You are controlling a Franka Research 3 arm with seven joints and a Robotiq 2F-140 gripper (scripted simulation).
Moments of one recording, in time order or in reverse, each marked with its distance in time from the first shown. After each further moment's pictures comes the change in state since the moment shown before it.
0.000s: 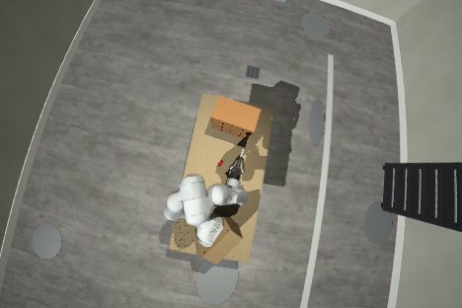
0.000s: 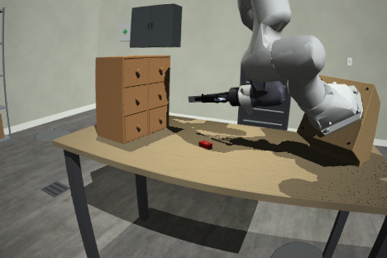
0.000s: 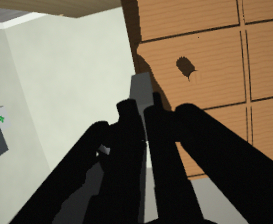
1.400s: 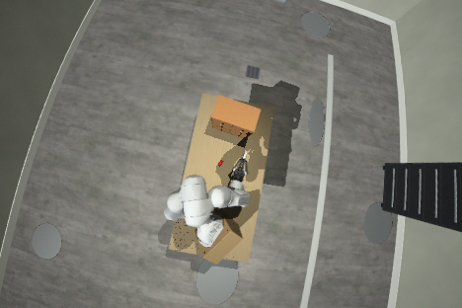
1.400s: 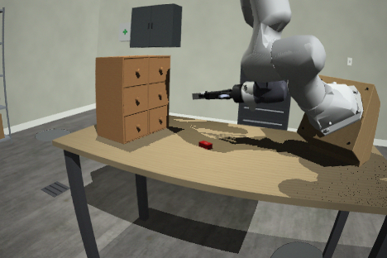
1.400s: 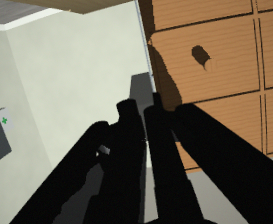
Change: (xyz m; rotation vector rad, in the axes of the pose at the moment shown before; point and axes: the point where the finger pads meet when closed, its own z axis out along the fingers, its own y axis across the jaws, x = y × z) arm -0.009 -0.024 -0.007 -0.003 0.001 0.017
